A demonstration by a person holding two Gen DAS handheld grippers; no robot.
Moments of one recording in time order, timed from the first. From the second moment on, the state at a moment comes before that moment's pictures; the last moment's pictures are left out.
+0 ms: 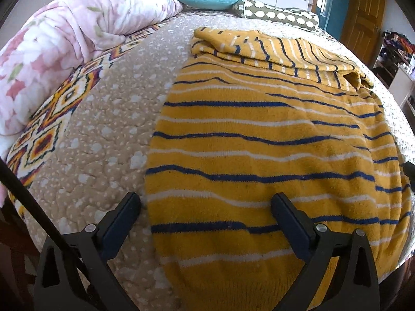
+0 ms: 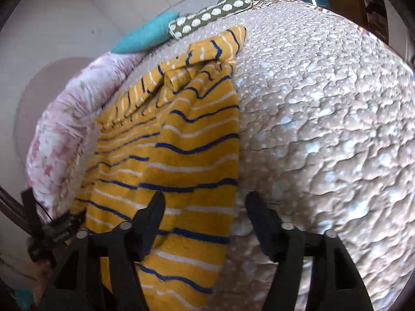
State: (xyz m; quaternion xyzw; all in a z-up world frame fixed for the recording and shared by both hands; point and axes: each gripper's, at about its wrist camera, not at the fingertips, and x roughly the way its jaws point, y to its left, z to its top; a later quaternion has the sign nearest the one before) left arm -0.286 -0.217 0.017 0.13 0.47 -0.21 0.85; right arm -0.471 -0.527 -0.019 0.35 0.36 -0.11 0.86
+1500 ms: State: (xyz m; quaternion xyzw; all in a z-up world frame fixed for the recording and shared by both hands) left arm -0.283 -0.149 0.014 -0.14 0.53 -0.36 0.75; right arm -0.481 -0.441 -0.044 0.42 0.34 0.08 0.84
